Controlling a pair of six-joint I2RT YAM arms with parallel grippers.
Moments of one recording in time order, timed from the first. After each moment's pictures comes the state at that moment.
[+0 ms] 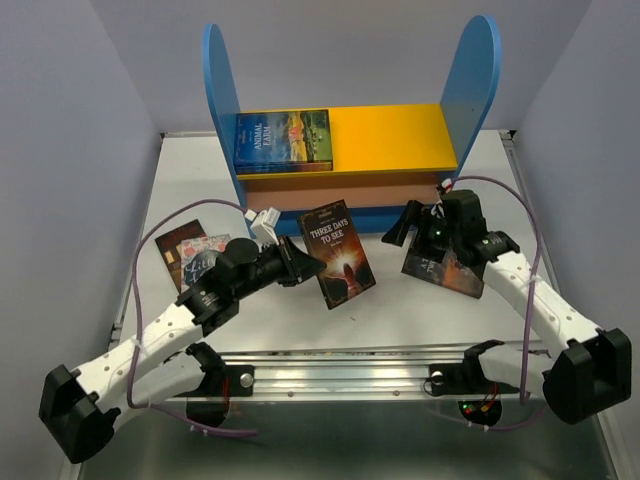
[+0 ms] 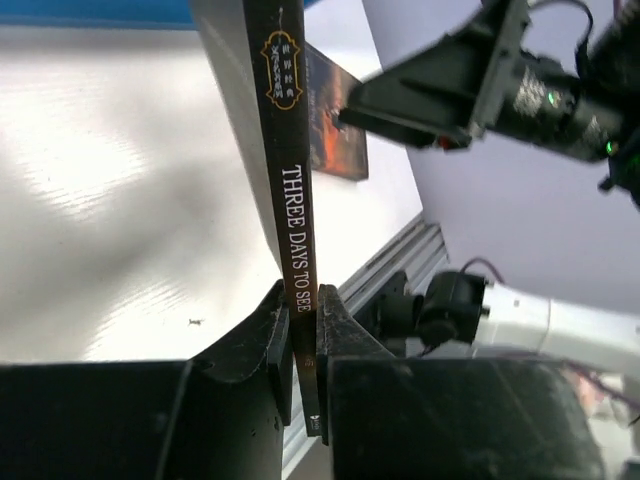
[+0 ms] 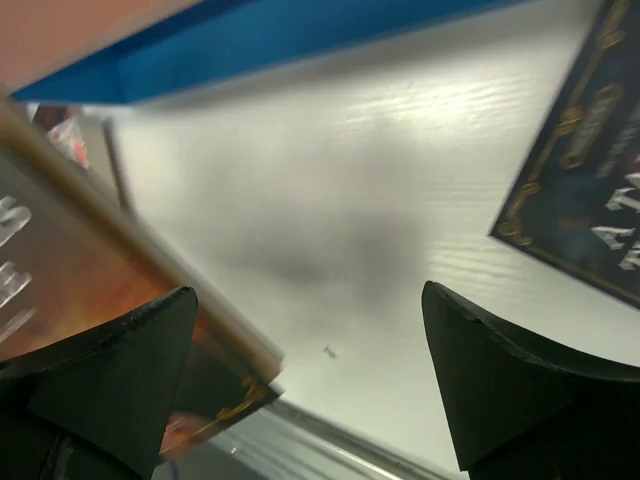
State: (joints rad) left arm -0.75 0.86 0.53 0.06 0.15 -0.95; right arm 0.33 1.15 0.85 -0.43 -0.31 0.71
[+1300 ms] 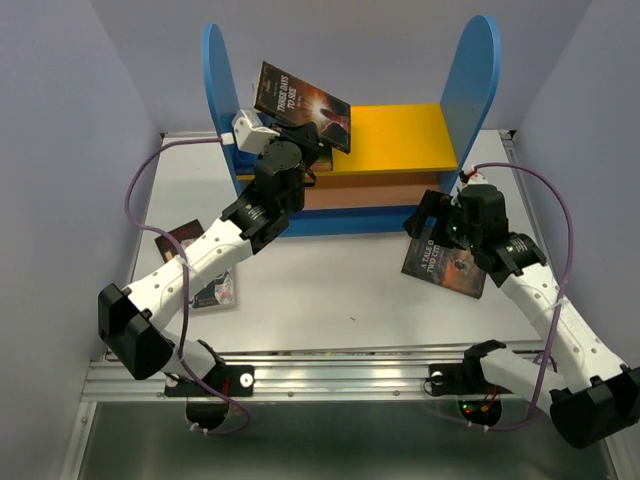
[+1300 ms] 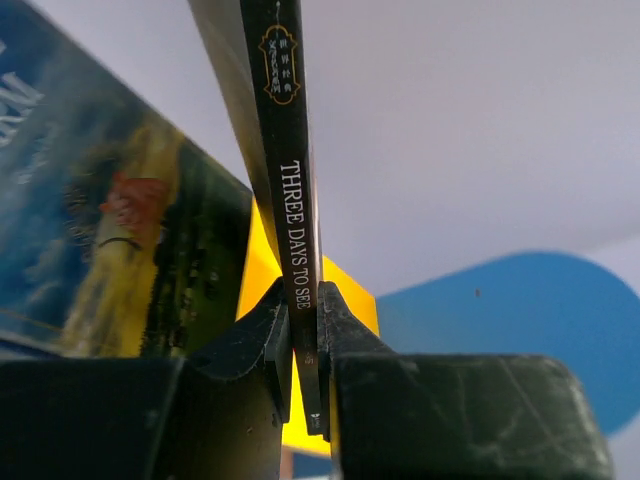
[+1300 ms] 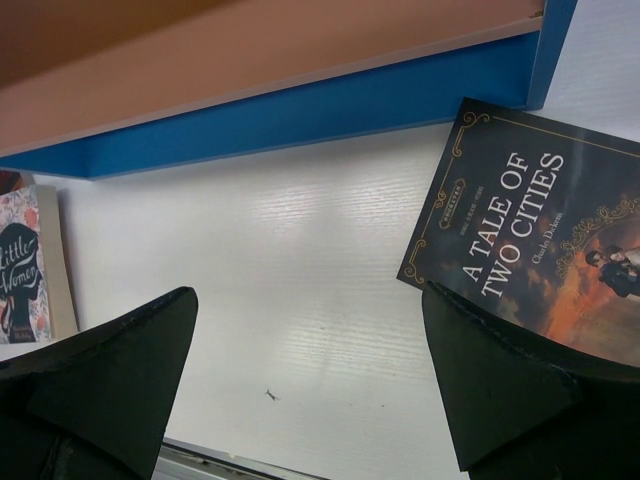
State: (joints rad) left arm -0.76 1.39 1.36 0.11 -0.71 -0.94; right arm 0.33 1.00 0.98 -0.57 0.02 0.54
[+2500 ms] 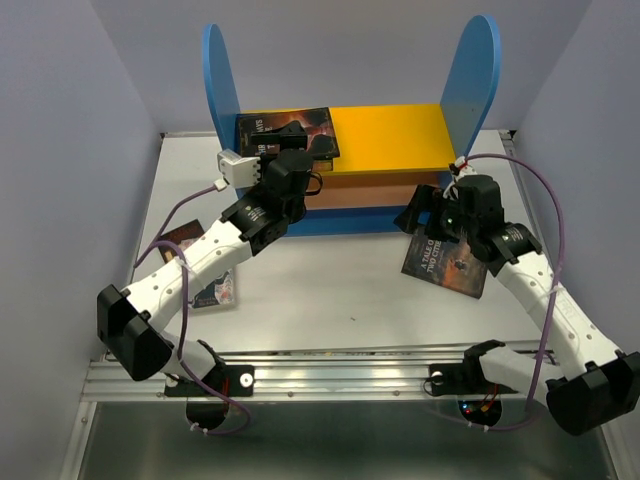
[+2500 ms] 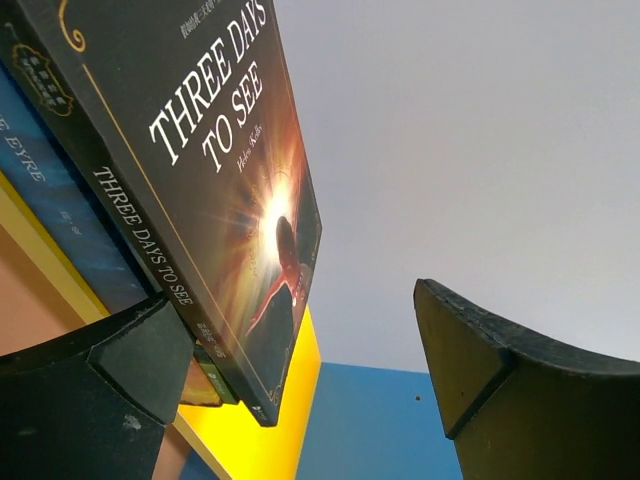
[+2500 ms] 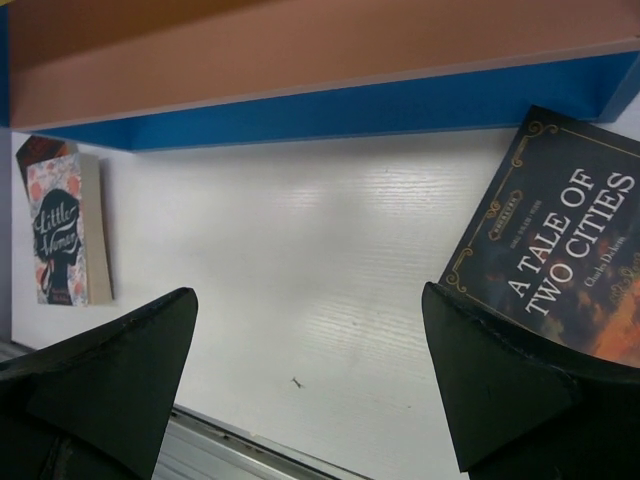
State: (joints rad) left arm -0.77 1.40 1.35 -0.23 -0.96 -1.67; right arm 0.33 1.06 1.03 -0.56 -0.11 0.53
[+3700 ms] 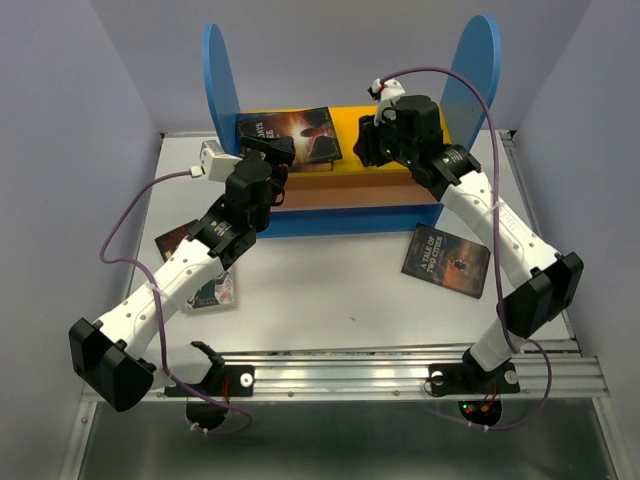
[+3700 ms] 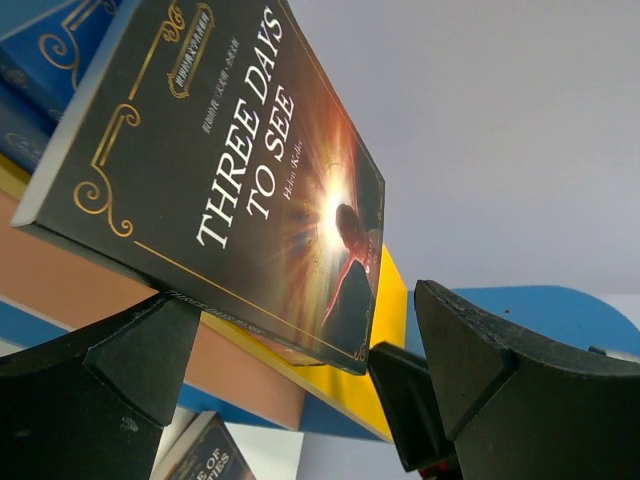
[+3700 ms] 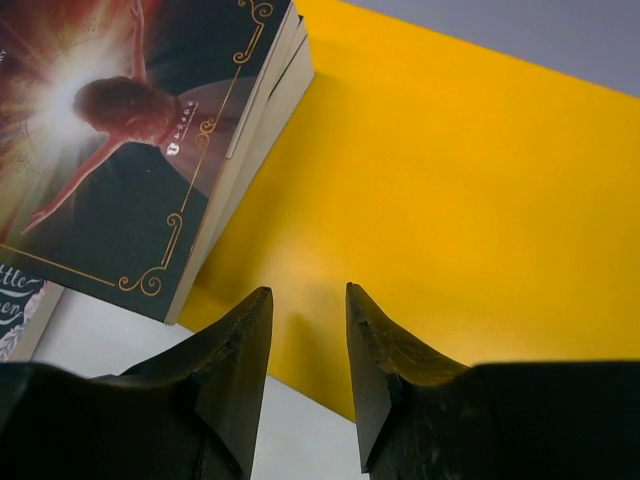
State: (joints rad) left arm -0.64 1.21 1.17 -0.17 -0.63 -1.33; right arm 0.53 1.63 1.74 -0.47 -0.01 0.09
